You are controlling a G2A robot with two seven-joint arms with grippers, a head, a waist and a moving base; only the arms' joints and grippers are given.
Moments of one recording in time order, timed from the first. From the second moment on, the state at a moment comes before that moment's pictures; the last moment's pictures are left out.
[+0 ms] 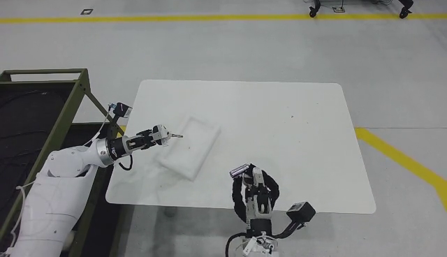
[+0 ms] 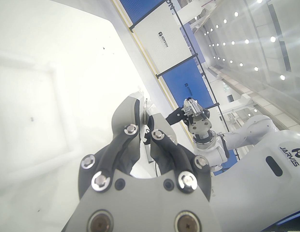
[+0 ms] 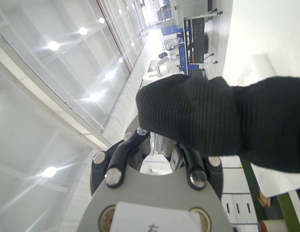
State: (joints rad) left arm 0.89 -1.08 -1.34 -1.13 -0.33 -0.64 -1.18; right arm -1.58 -1.31 0.73 -2.02 -0.03 -0.12 -0.95
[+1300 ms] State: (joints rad) left arm 1.01 -1.15 -1.10 -1.26 -0.65 -0.55 -0.98; right arm -1.41 -1.53 0.71 -1.62 -0.43 -0.22 -1.54
